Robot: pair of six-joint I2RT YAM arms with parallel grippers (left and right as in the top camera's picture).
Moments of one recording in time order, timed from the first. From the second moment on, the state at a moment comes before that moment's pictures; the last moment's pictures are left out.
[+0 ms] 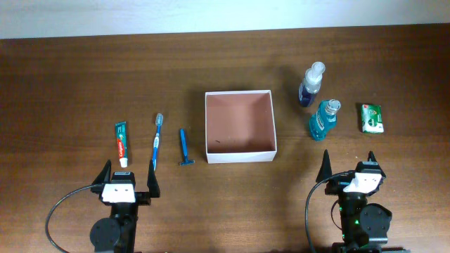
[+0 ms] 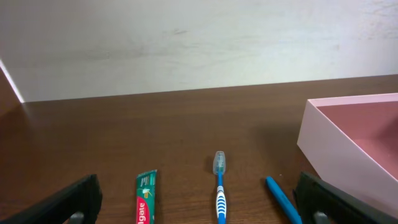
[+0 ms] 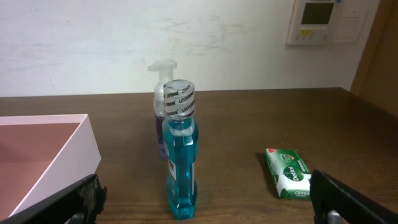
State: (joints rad) left arm 0.04 0.01 0.01 -0.07 0.05 0.06; right arm -0.05 0.01 0.01 -0.07 0.05 0.00
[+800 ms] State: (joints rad) left arm 0.04 0.02 0.19 0.00 0.59 -0.02; right arm -0.05 0.01 0.01 -0.07 0.05 0.00
